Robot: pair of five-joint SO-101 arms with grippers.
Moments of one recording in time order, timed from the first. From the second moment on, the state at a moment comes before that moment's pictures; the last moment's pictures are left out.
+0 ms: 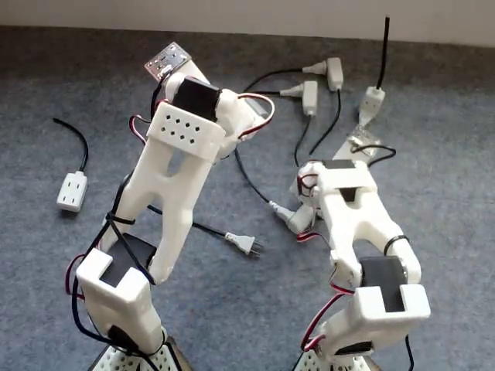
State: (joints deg) left arm 18.5 13.6 -31.1 96.1 69.3; right arm -10.5 7.3 28.0 48.2 -41.3
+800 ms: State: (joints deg) left arm 18.5 13.6 -16.0 82.7 69.3; right arm 2.9 27.0 -30.6 55.3 -14.8
